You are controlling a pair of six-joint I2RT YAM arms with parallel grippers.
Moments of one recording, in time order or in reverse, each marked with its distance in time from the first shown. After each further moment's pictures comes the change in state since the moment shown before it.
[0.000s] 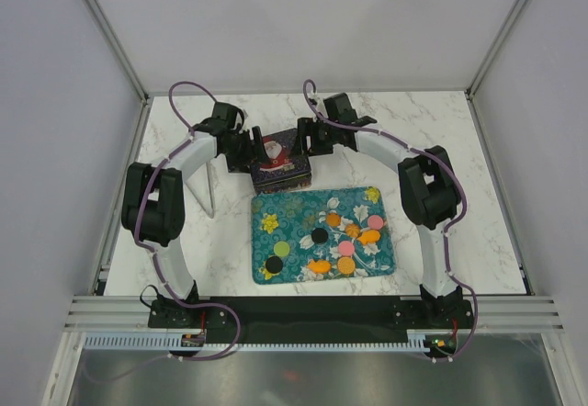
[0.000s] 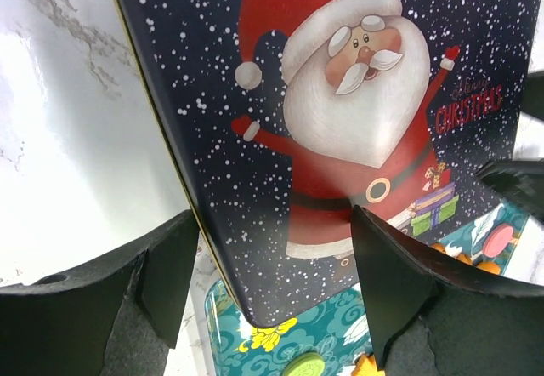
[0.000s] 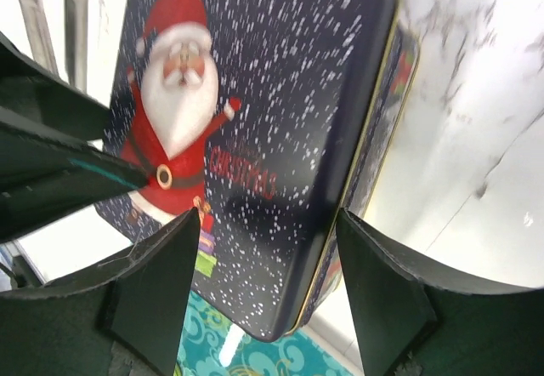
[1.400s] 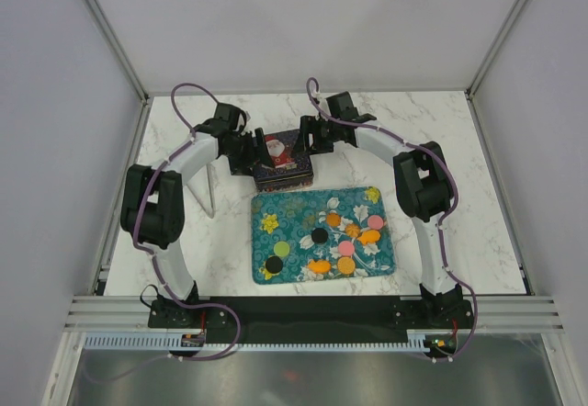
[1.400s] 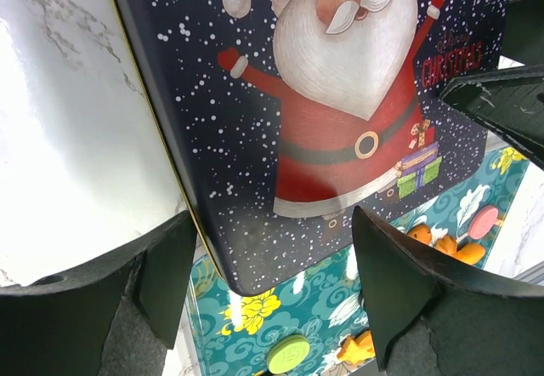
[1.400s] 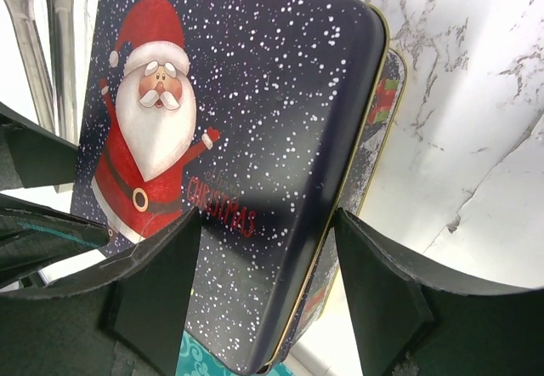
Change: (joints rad) left arm -0.019 -0.023 -0.012 -0.021 0.031 -0.033; right arm -0.038 0.107 0.103 -0.010 -0.077 0.003
